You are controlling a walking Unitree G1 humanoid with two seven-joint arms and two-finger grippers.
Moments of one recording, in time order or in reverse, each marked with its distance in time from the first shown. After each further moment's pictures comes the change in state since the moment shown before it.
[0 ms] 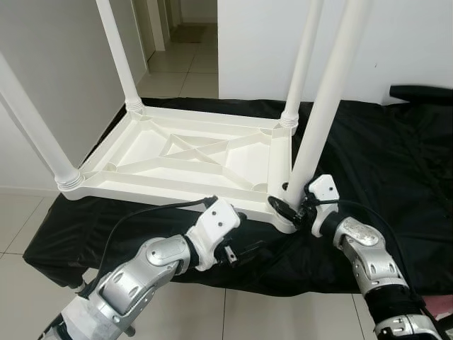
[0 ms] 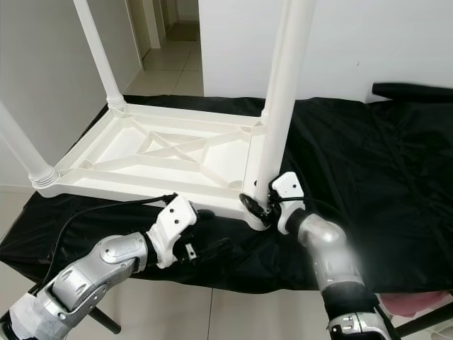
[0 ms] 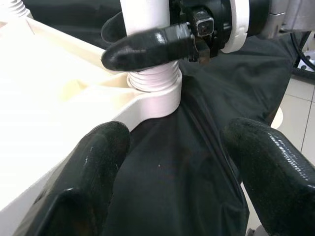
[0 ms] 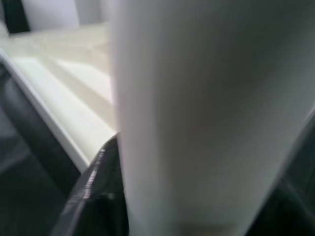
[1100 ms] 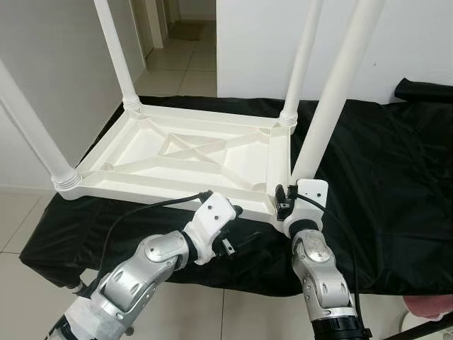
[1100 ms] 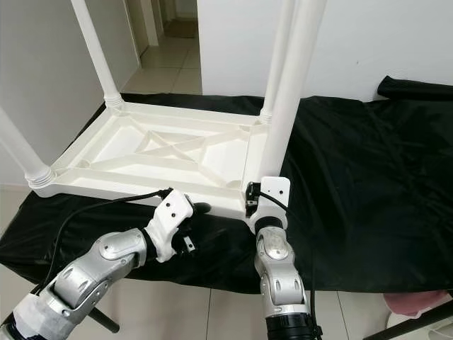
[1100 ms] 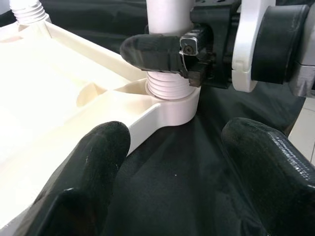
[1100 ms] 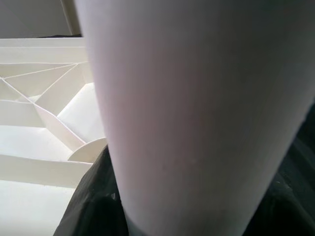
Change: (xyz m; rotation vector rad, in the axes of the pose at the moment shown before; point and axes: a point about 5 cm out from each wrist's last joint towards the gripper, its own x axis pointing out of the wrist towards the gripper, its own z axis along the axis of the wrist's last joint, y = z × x) left arm -0.001 0.010 0.001 -0.011 -0.023 0.061; right arm 0.013 0.051 0.012 0.190 0.021 -0.701
